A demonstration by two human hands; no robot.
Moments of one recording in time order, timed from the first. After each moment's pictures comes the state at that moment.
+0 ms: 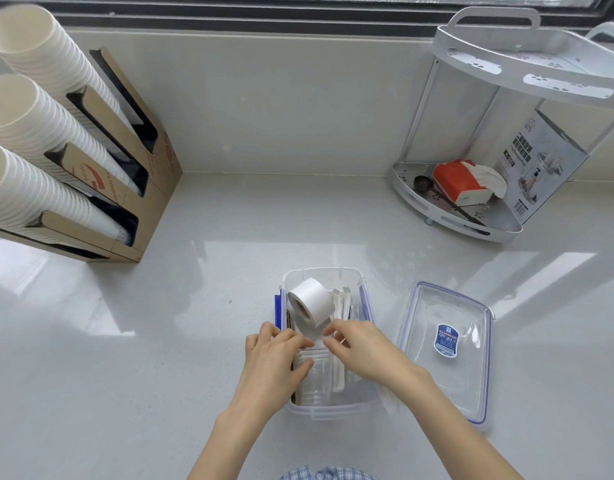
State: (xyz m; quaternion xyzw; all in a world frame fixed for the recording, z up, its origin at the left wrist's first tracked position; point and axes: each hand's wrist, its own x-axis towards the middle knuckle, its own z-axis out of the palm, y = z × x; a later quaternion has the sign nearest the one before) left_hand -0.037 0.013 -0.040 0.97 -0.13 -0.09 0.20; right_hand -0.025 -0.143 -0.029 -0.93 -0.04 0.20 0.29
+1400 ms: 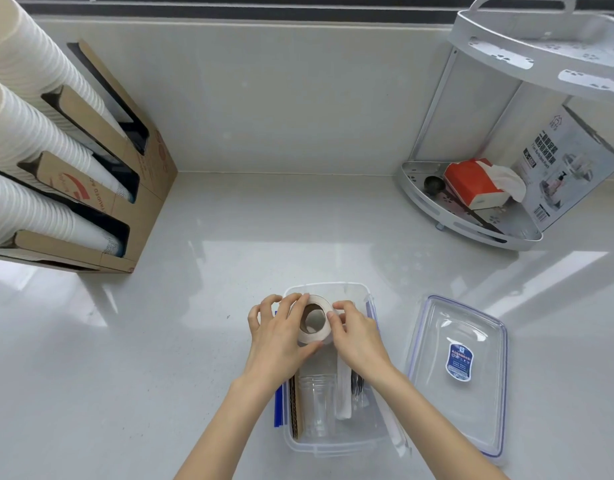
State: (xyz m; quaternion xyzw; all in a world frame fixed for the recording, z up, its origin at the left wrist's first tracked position) left_hand 0.026 0.002 -0.049 0.98 -0.11 -0.06 0.17; right_hand 0.020 -0.127 -0.050 -0.89 0.13 0.11 0.43
